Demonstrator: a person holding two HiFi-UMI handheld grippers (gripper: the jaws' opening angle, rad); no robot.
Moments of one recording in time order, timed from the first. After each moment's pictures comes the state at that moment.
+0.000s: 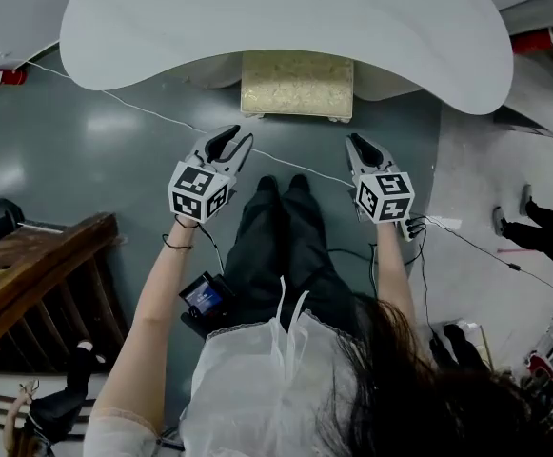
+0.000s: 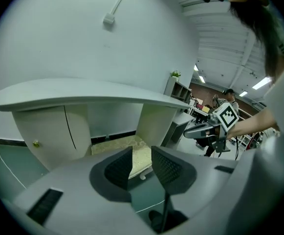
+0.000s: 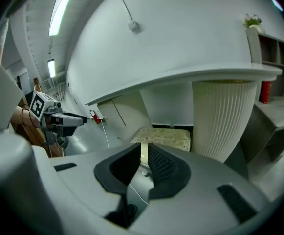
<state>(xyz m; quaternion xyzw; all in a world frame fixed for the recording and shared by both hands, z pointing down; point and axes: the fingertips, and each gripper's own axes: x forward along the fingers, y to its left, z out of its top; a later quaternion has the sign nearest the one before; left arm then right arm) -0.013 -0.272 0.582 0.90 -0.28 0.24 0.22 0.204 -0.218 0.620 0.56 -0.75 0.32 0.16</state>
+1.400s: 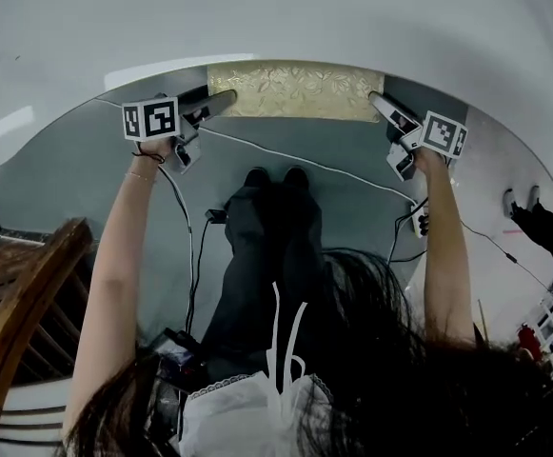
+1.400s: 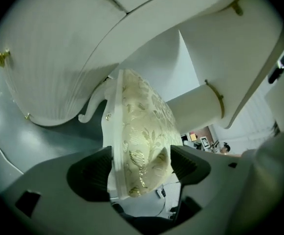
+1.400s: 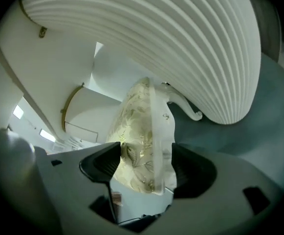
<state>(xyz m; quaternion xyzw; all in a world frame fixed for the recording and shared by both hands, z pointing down) -0.033 -0.392 0.894 0.77 -0.19 0.20 0.58 0.265 -0.320 0.892 0.45 -0.64 0.63 0.00</state>
